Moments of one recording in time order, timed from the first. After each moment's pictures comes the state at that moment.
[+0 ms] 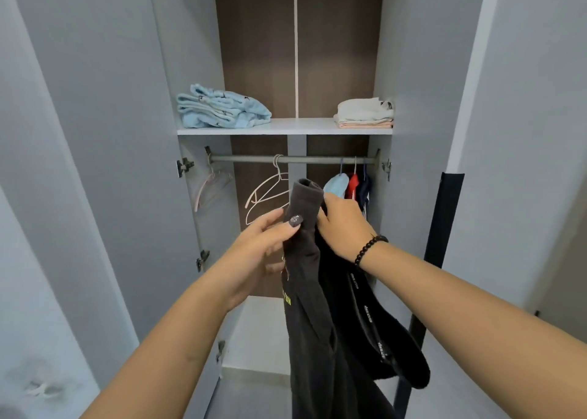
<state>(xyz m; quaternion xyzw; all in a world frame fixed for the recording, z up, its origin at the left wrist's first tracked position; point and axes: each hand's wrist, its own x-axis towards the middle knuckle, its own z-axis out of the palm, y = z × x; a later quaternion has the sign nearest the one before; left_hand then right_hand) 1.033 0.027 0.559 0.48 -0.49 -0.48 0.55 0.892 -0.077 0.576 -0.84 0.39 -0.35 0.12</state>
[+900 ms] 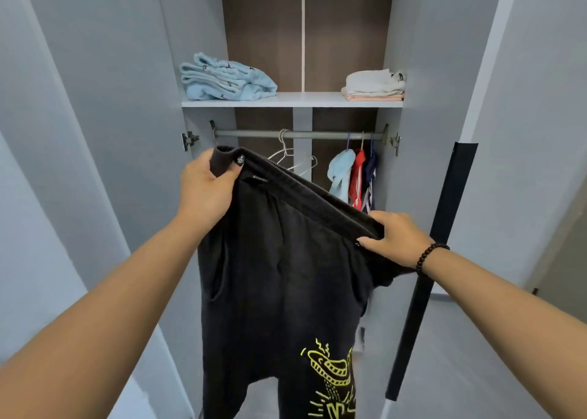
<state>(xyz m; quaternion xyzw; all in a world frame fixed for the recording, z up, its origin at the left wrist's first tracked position) 1.103 0.013 0.572 0.60 -0.48 -0.04 0.64 0.812 -0.106 0.504 -0.87 0.41 -0.24 0.16</state>
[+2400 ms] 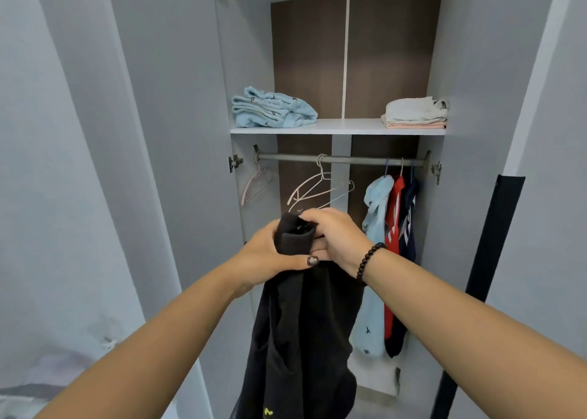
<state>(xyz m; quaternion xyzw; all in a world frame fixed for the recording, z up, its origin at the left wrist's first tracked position) 1.075 0.041 0.536 0.56 -0.56 -0.34 0.50 0.941 -0.037 0.567 -0.60 0.31 -0.31 0.67</state>
